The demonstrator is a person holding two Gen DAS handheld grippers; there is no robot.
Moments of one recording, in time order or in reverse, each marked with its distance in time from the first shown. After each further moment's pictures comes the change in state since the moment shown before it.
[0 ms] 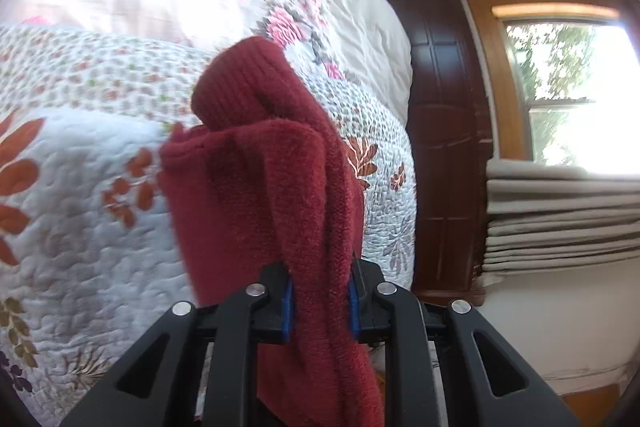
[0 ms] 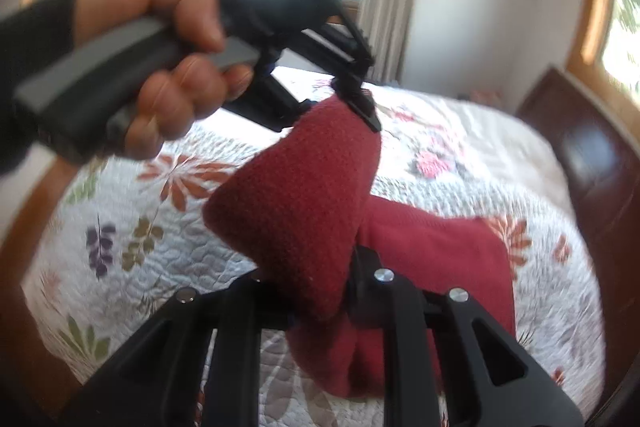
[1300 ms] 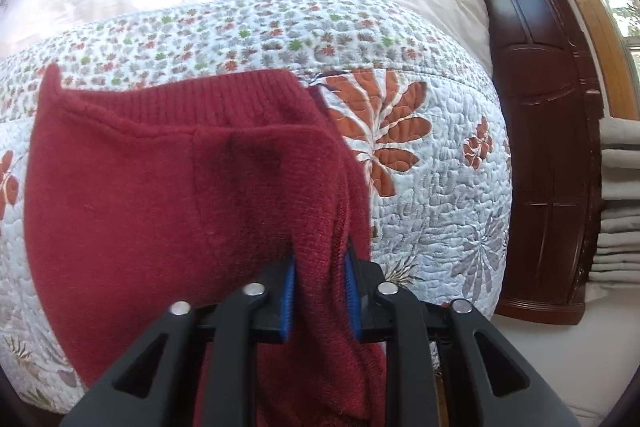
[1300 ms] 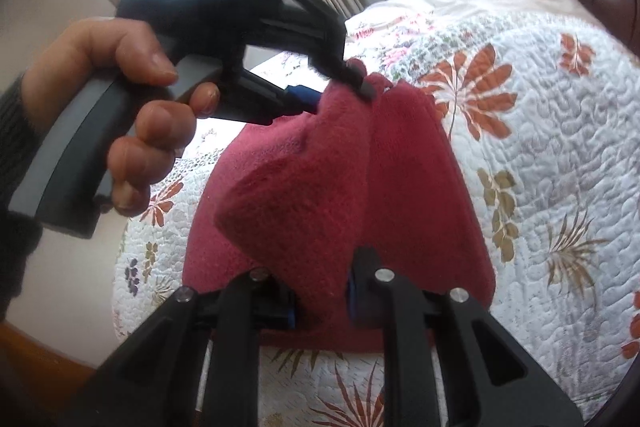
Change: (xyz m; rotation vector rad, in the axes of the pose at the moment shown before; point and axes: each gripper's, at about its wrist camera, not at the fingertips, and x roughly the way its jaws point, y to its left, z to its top) left arm 0.235 -0.121 -0.012 0.043 0.081 0.382; right arm 0.057 -0.233 -0.132 0.526 0.118 0.353
